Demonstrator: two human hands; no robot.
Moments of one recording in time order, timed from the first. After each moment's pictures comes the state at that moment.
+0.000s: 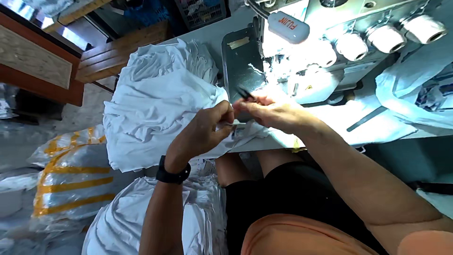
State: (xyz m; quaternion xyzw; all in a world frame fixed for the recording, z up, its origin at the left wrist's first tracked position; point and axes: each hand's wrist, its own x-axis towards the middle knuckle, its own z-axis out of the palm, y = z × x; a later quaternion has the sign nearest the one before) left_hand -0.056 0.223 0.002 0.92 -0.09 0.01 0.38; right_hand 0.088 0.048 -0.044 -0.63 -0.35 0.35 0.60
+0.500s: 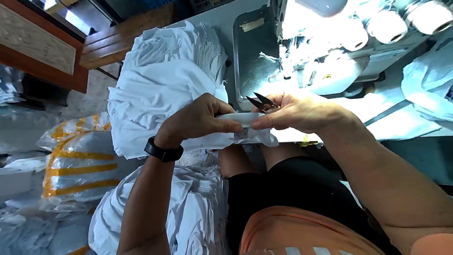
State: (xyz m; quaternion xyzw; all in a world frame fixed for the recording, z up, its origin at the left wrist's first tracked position) left_hand -0.038 0.247 0.013 0.85 -0.07 -0.15 0.50; right_hand 0.082 0.034 -0.035 -0.53 -0.33 0.51 0.59
